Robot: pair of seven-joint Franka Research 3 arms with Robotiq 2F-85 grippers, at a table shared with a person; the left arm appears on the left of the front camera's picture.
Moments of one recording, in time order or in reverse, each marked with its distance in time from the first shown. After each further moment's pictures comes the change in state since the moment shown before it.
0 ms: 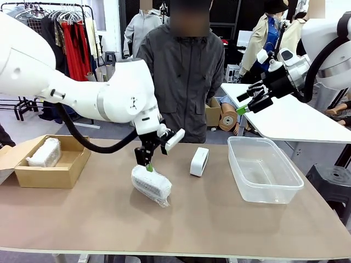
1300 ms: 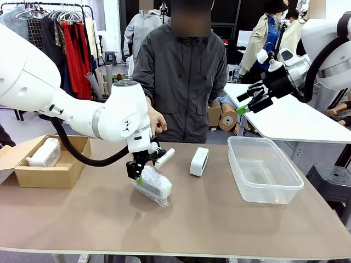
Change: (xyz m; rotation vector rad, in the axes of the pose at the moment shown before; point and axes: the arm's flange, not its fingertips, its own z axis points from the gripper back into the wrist) left arm -0.033 -0.019 -0.041 -0.007 0.070 -0.016; right arm 0.000 0.000 0.000 0.000 0.000 0.000
